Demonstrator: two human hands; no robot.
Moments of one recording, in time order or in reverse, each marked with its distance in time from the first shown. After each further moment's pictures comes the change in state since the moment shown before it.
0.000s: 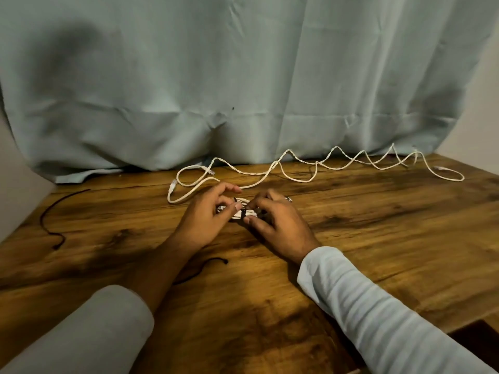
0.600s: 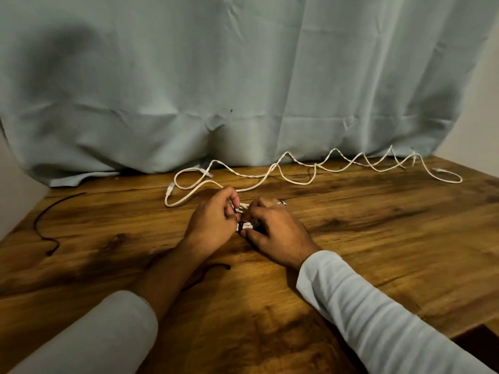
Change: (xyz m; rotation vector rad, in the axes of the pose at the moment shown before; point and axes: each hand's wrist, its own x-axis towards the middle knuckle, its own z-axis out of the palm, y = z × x) left_hand 0.009 0.003 0.019 0.129 0.074 -0.086; right_hand 0.003 0.001 0.005 -0.159 -0.066 -0.082
